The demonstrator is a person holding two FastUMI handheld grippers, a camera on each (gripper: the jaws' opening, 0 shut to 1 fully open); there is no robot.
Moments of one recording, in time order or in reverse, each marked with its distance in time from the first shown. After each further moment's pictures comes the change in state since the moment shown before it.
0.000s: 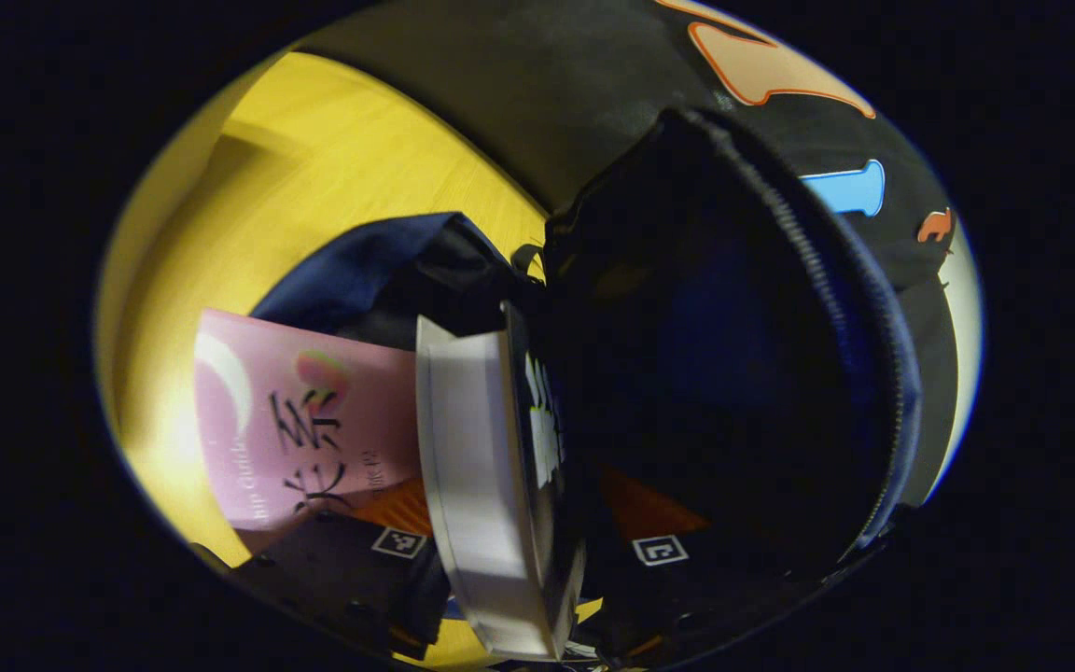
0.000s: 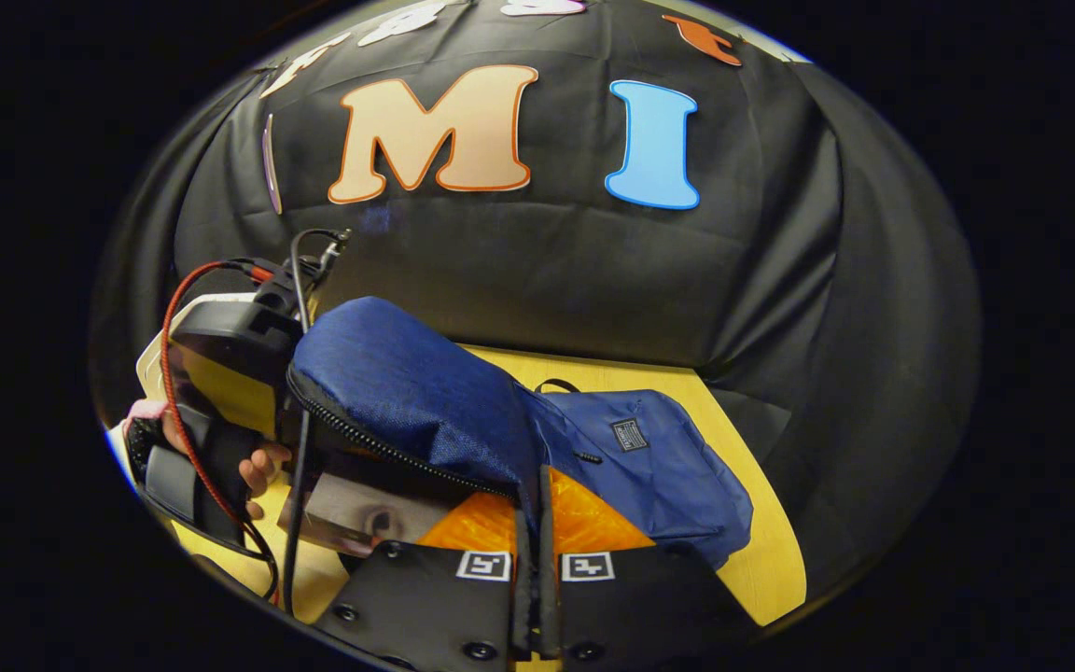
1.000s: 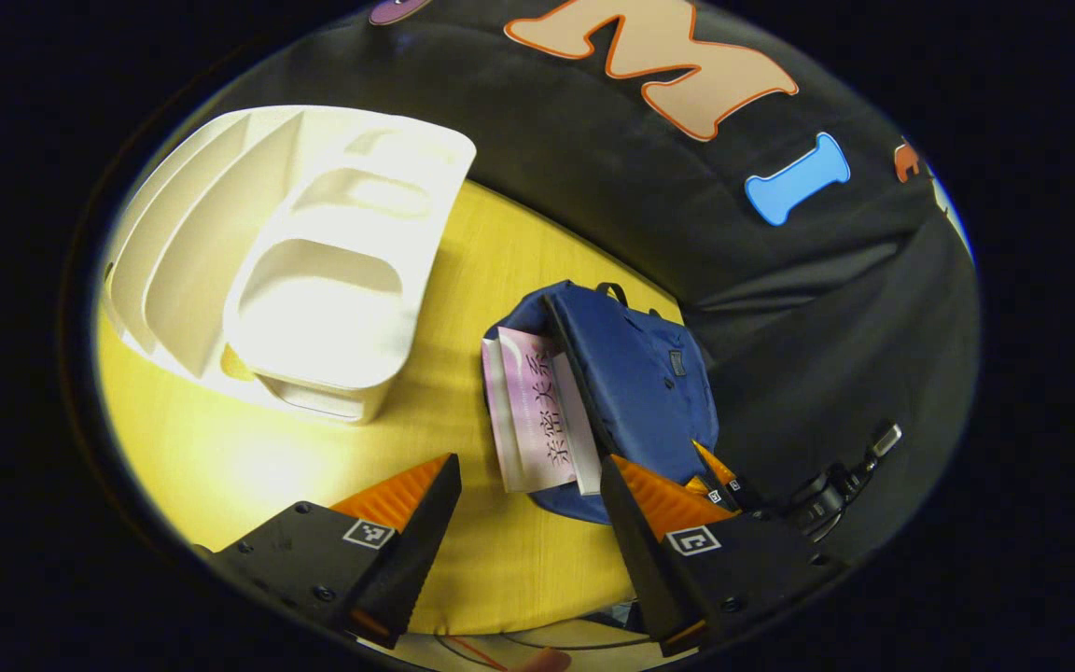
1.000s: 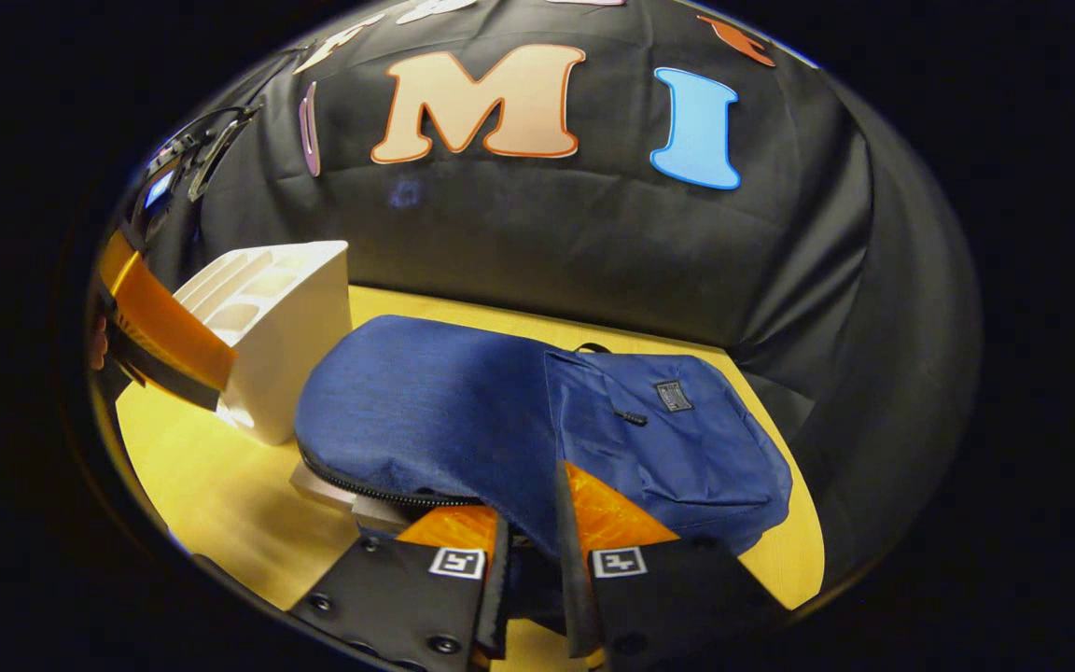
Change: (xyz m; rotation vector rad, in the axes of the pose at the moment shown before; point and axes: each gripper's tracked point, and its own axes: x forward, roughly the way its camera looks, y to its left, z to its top) left arm -0.192 0.048 -0.014 0.194 -0.113 0.301; right arm -0.010 0.040 -0.047 -0.067 0.074 0.068
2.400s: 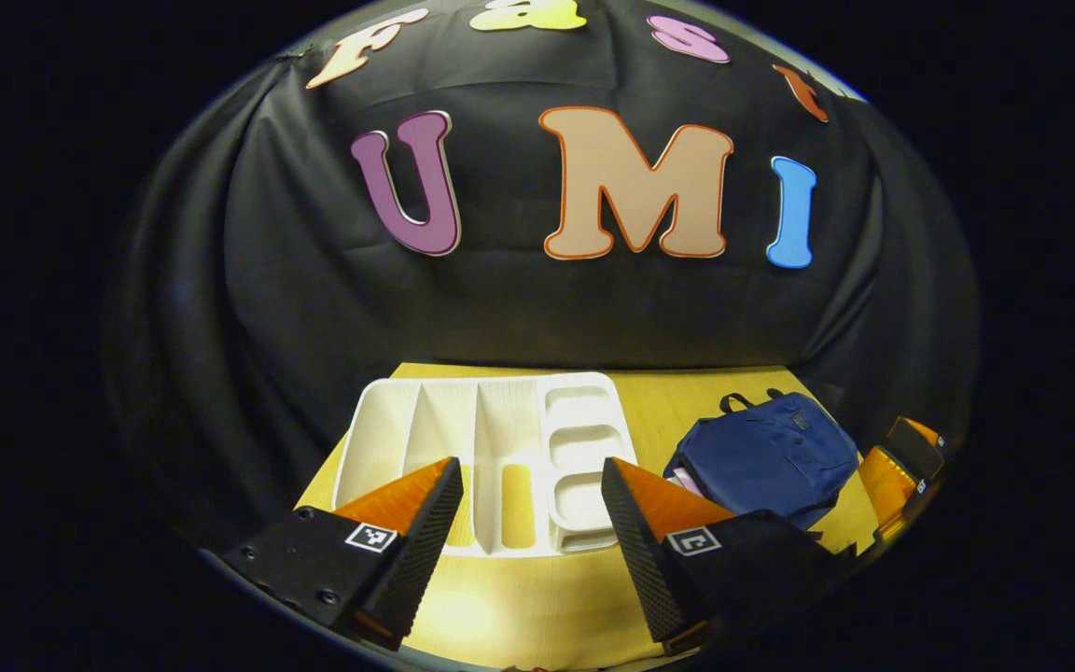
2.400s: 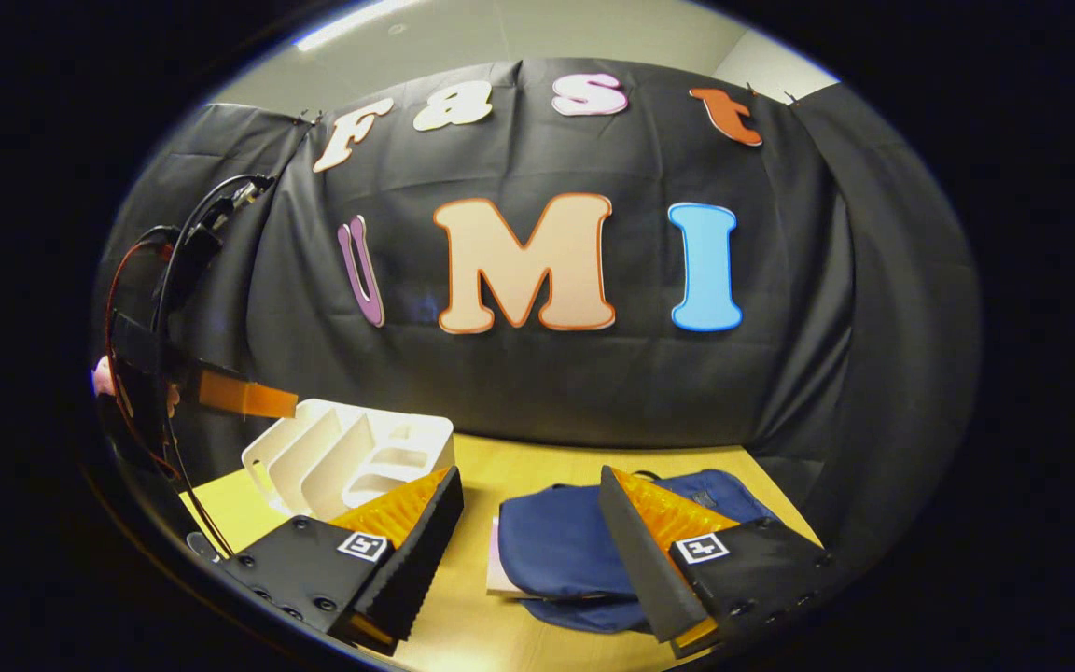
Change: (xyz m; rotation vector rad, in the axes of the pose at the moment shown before) left arm -0.177 0.063 0.133 0.472 -0.482 0.383; right arm -0.141 0.088 0.167 0.128 -0.396 0.048
